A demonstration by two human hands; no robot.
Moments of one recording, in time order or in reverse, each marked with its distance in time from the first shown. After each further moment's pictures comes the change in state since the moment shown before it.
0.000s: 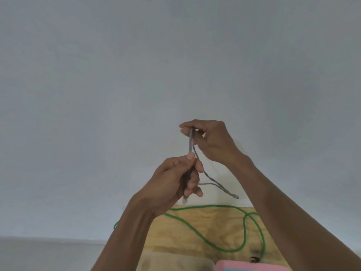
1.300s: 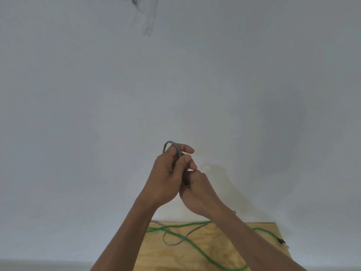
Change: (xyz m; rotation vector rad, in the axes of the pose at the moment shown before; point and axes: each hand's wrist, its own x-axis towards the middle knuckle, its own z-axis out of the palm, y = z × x) left_hand 0.027 0.016 -0.015 0.647 0.330 0.410; right_hand -0.060 -0.032 0.046 0.126 -0.182 0.294
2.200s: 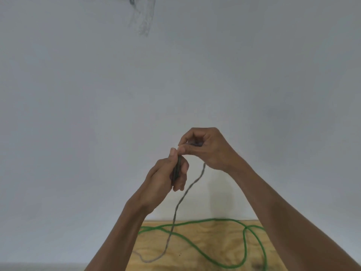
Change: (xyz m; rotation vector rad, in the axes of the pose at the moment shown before) left_hand -0.012 0.010 -0.010 -0.306 -0.257 -0.213; right_hand 0.041 -0.026 -0.078 0.314 -0.044 -0.304
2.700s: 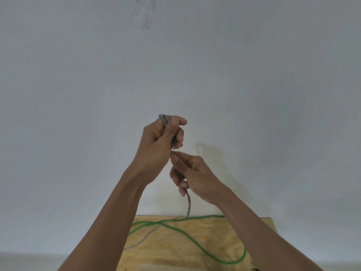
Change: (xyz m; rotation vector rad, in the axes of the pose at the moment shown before) left_hand 0.027 0.041 -0.008 0.065 0.258 0.237; right_hand -0.036 0.027 0.056 0.349 -0.107 0.246
